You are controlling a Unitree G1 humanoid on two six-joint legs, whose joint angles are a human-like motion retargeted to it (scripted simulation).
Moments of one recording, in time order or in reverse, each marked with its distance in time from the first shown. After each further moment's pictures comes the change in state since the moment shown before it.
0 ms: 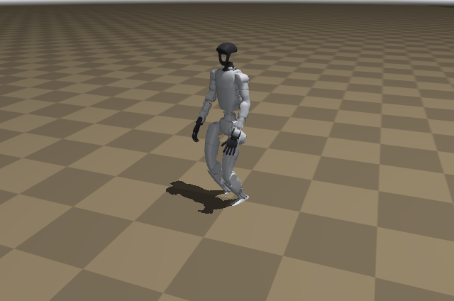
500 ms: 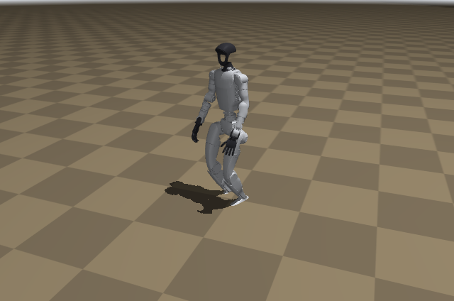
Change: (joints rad) left arm -0.023 -0.014 0.012 0.024 -0.008 0.001 -0.002; right arm -0.027 0.003 -0.008 0.035 0.004 0.000 0.020; waist 0.009 -0.011 -0.084; left_leg -0.116 -0.024 0.003 -0.011 0.021 0.007; right_leg -0.145 -0.024 0.005 0.055 -0.005 0.008
